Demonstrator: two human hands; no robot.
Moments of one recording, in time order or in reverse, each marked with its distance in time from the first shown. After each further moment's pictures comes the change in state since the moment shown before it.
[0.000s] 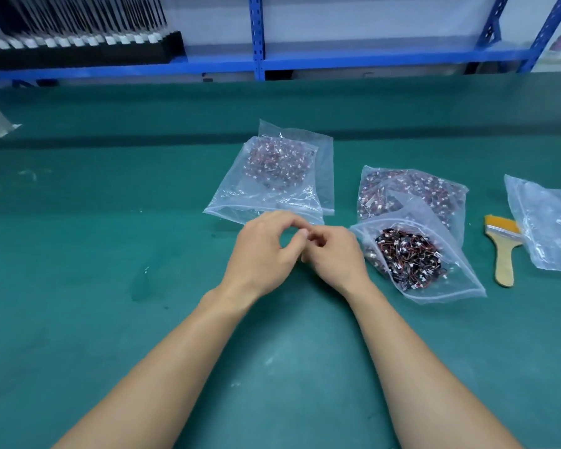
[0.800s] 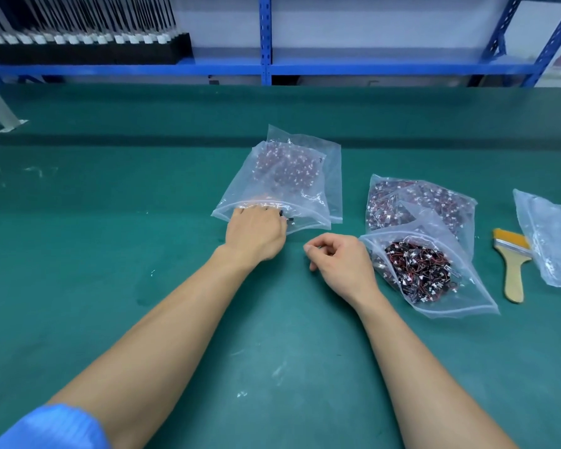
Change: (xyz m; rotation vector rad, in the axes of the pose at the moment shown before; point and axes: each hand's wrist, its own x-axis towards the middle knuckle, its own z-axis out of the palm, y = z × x) left_hand 0.058 -0.057 -0.004 0.769 -0.310 -0.172; right_hand 0.000 -0.004 0.005 0.093 -0.025 -0.003
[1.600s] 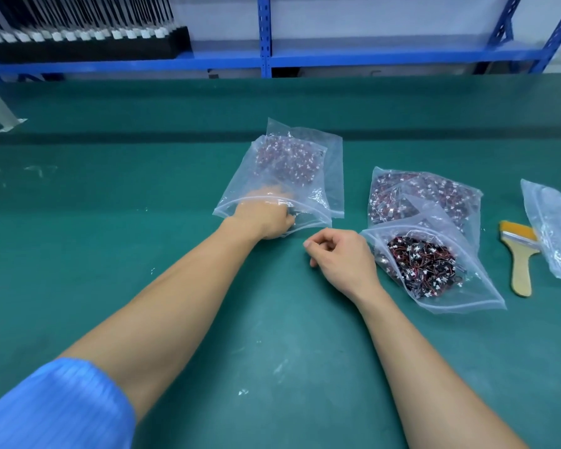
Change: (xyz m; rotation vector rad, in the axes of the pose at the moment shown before) left_hand 0.041 -0.001 -0.001 -0.013 -0.164 0.135; right_hand 0.003 0.002 0.000 -0.081 0.019 0.008
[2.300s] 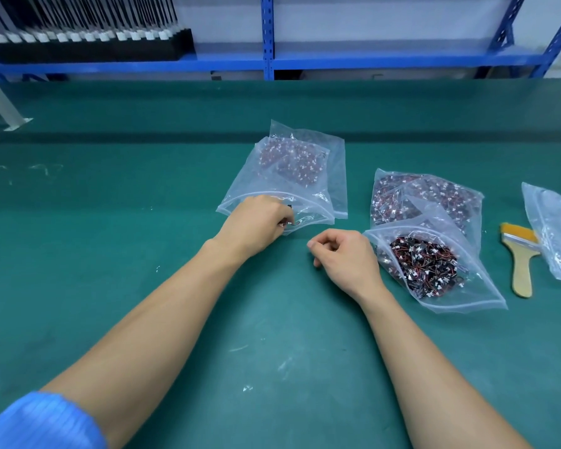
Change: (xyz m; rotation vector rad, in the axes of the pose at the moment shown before) left_hand -0.042 -0.012 -0.003 -0.104 0.230 0.205; right_hand -0.001 -0.002 -0.001 -0.001 -0.006 0.006
